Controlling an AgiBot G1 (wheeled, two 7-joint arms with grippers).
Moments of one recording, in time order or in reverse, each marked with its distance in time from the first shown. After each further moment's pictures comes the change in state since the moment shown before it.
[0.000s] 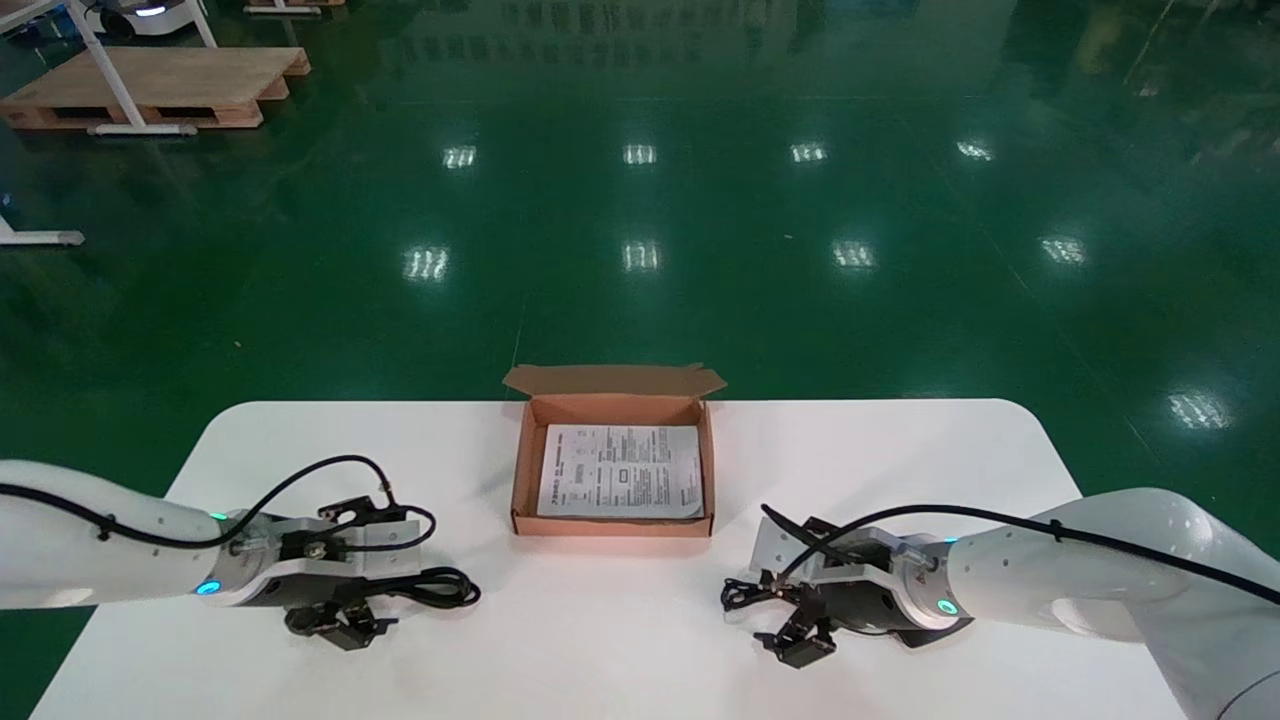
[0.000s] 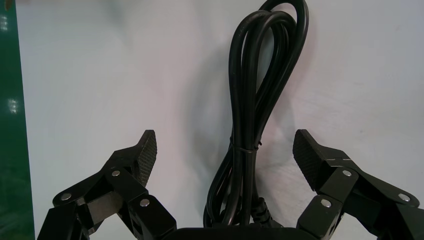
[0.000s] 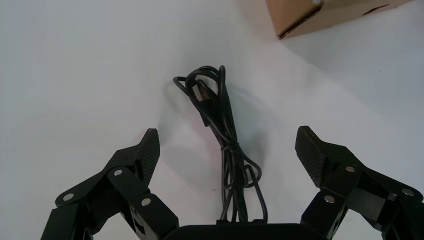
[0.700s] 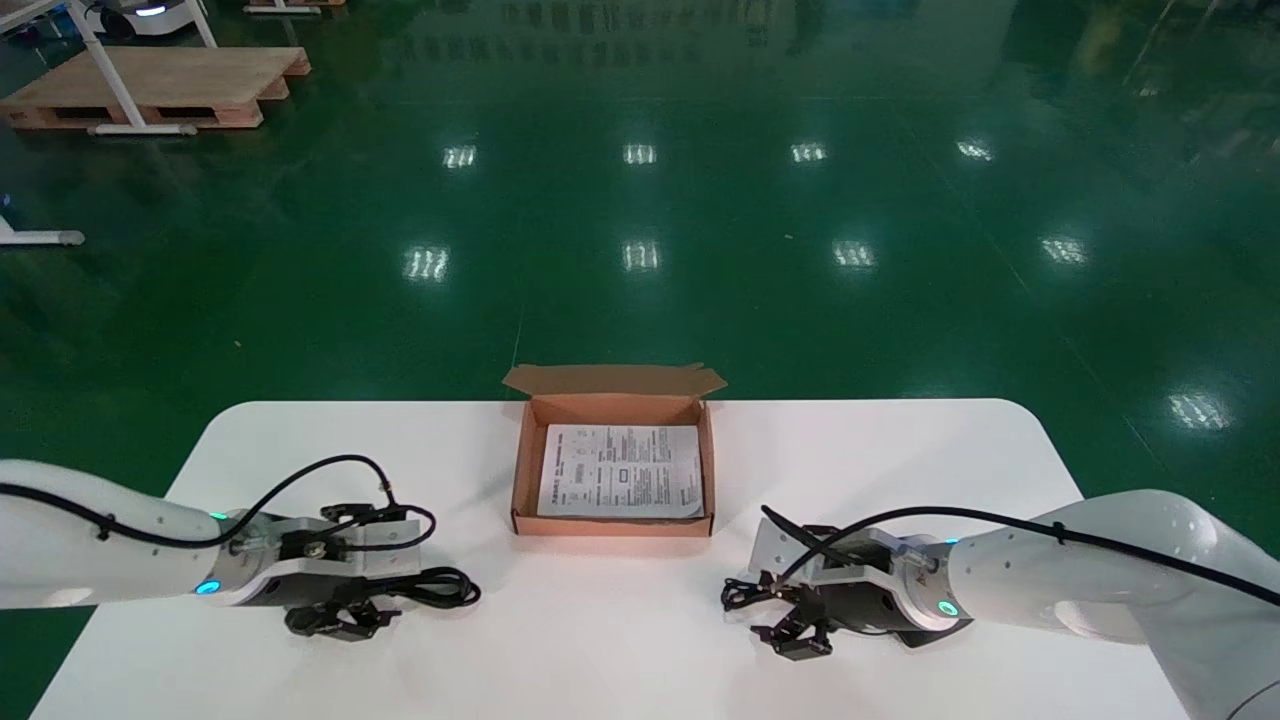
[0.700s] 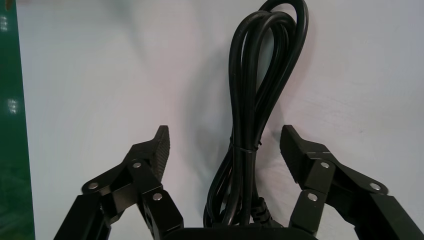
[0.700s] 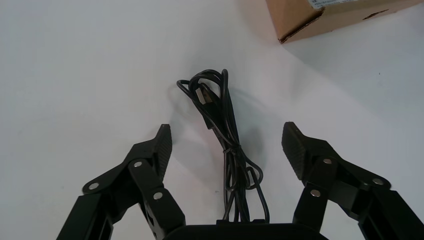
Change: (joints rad) left arm 0.000 -0.001 0.000 0.000 -0.001 0.001 0.000; right arm -0.006 0.007 0.001 0.020 0.003 -0.005 0.006
